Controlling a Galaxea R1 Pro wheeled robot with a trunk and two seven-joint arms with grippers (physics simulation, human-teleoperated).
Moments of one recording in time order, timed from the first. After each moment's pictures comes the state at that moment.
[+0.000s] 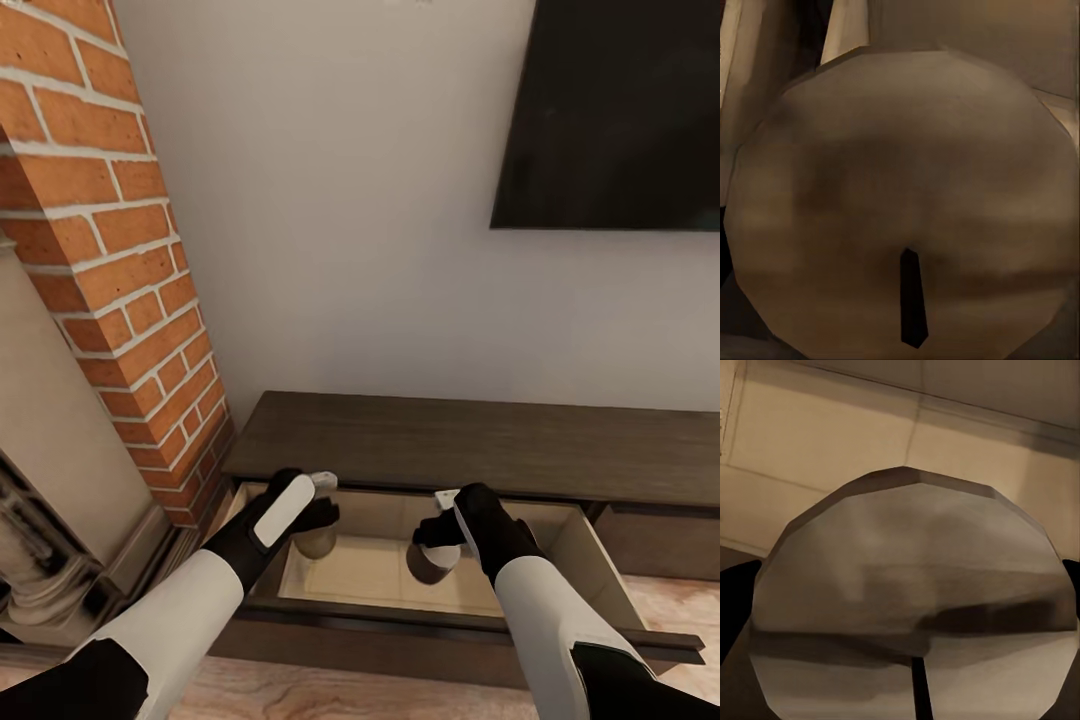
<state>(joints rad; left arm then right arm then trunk) -0.85 -0.10 -0.51 -0.75 1.07 0.75 0.80 -0.84 0.13 -0.19 -0.56 0.44 0.85 0.31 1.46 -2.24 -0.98</state>
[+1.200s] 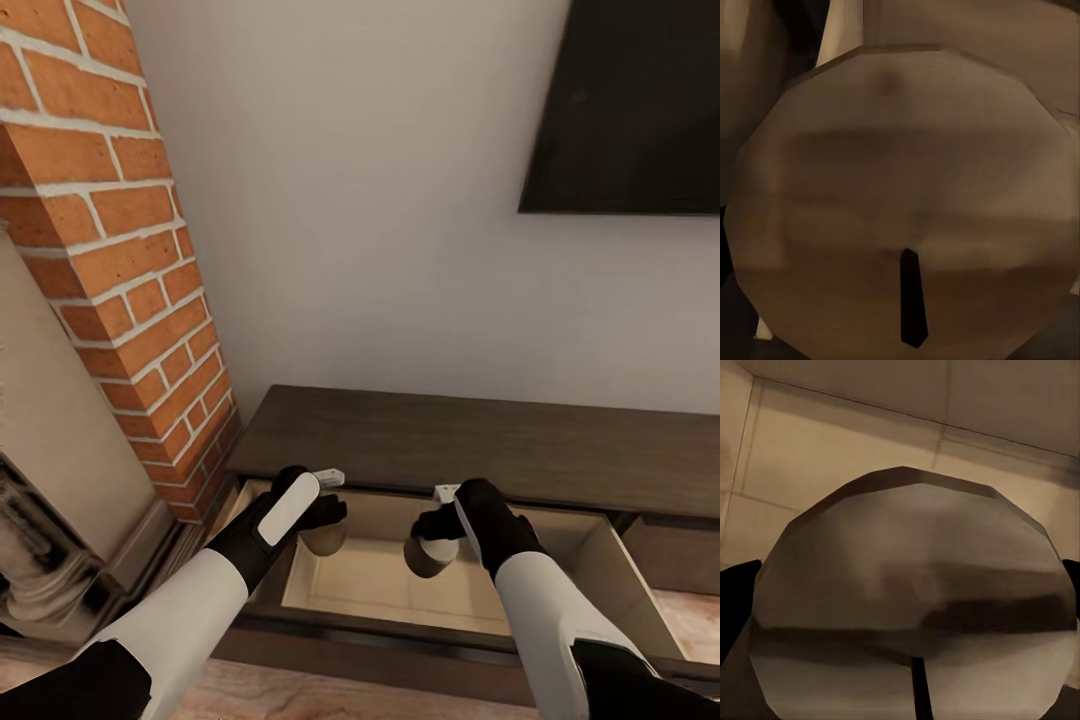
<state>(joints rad) -0.85 -0.12 -0.51 -0.77 1.07 0.76 0.79 -0.85 0.13 -0.19 -0.58 0.40 0.86 0.31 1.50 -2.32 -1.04</state>
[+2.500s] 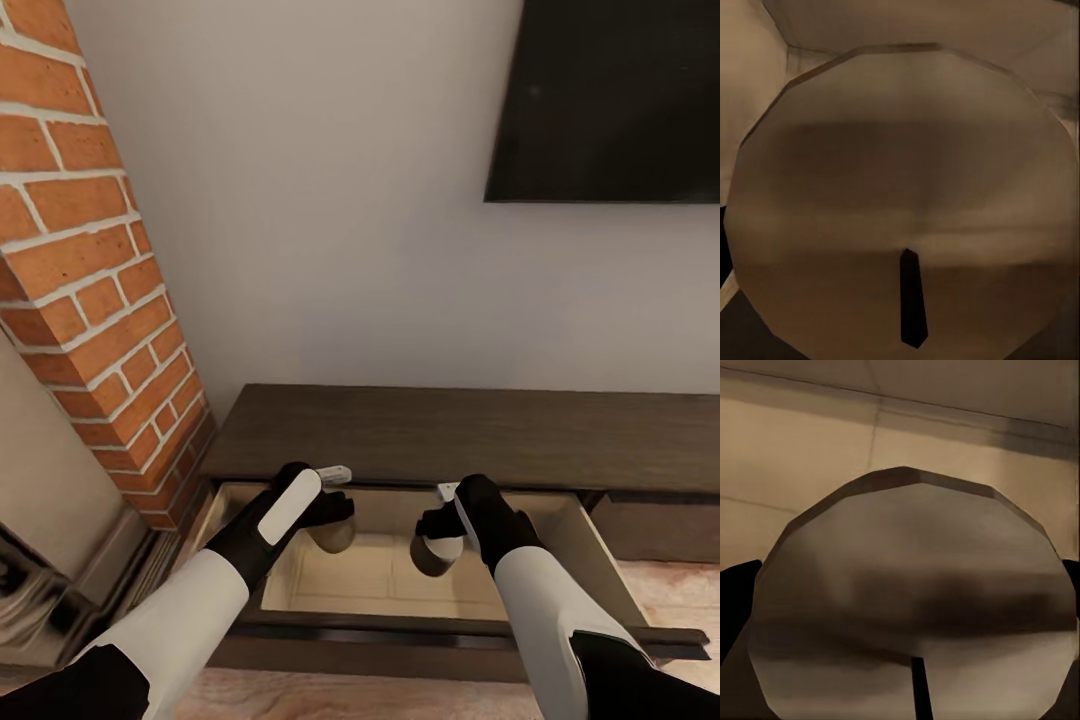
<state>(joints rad) -0.84 -0.12 -0.51 -0.82 1.08 0.80 0.76 -0.87 0.13 -0.20 -0.56 0.42 0.87 0.26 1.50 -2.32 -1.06</state>
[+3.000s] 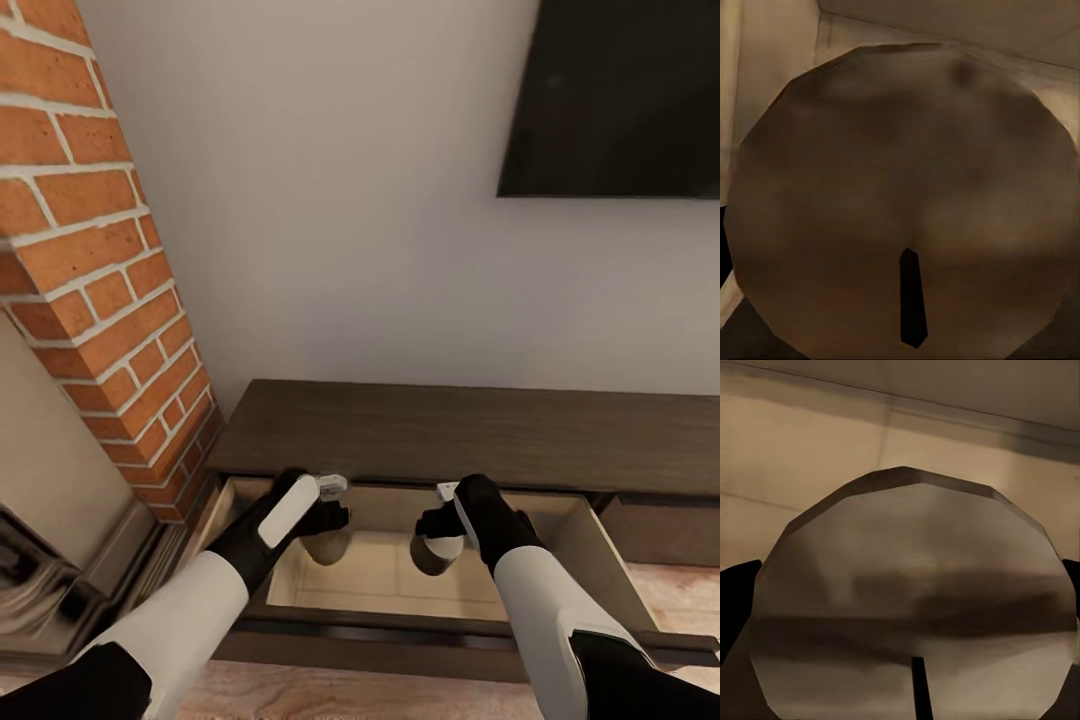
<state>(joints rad) -0.84 -0.12 -0.51 -0.76 1.08 0.80 0.78 -0.87 0.13 -0.19 -0.56 0.42 0.87 0.26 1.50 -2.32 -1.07</state>
